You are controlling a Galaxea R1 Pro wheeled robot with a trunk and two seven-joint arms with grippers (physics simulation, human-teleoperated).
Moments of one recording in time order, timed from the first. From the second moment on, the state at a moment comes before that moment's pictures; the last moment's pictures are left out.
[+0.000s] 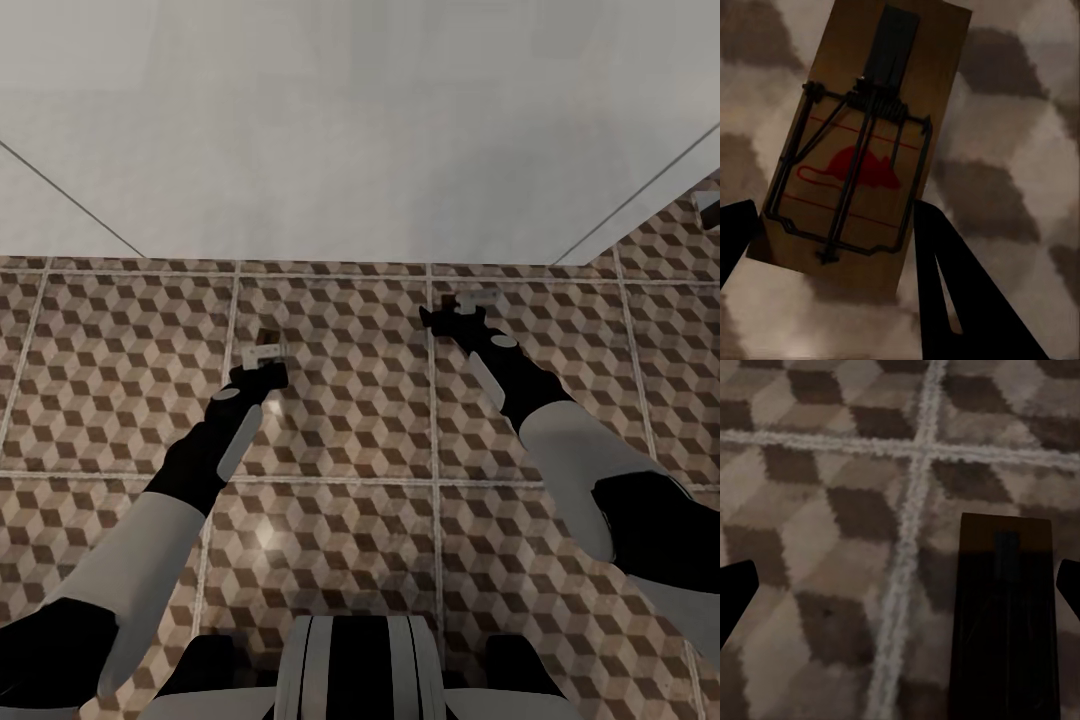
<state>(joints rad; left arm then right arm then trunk) -0.99 -0.01 -0.23 -0.96 0.30 0.34 0.27 -1.35 0.00 0.21 -0.47 -0.16 0.01 0.08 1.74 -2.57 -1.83</state>
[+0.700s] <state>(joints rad) -1.00 0.00 -0.24 -1.02 0.31 0.21 0.27 -1.34 0.00 0.21 -0.47 -0.16 -0.01 0.08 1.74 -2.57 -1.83</state>
